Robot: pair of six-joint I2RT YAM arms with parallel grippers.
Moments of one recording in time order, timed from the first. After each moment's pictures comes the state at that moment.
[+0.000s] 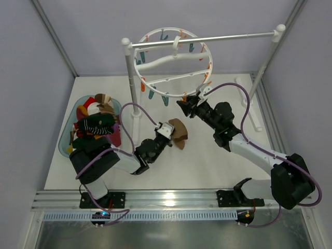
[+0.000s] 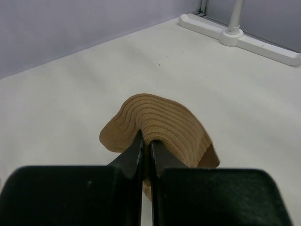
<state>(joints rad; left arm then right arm) -0.98 1.70 0.50 1.30 -0.37 0.09 0.54 1.28 0.74 0.66 -0.23 0.00</state>
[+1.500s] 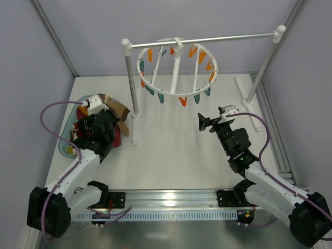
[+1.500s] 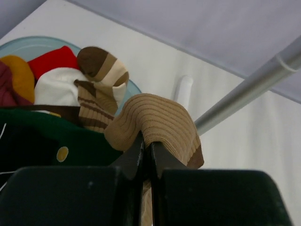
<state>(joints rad) -0.35 0.98 0.60 0.25 -0.55 -0.38 0.54 0.85 0.39 0.59 0.24 -0.03</state>
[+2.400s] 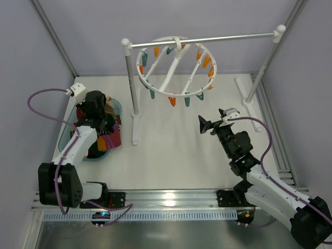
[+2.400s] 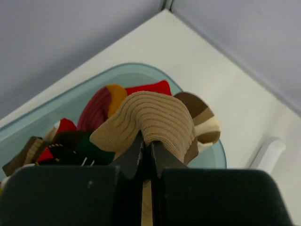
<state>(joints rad) -0.09 1.26 0.90 0.02 -0.75 -0.45 0.54 0.78 0.34 0.60 0.21 -0.03</state>
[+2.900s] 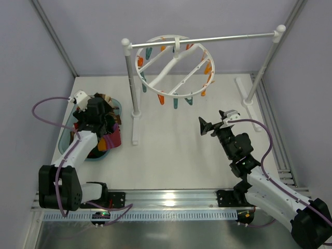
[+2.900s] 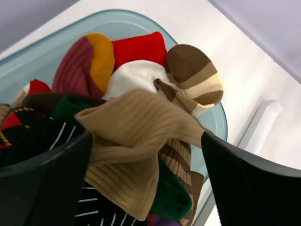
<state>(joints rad) -0.09 1.27 0.79 -0.01 -0.60 -0.57 0.54 0.76 0.31 0.60 0.21 -0.03</state>
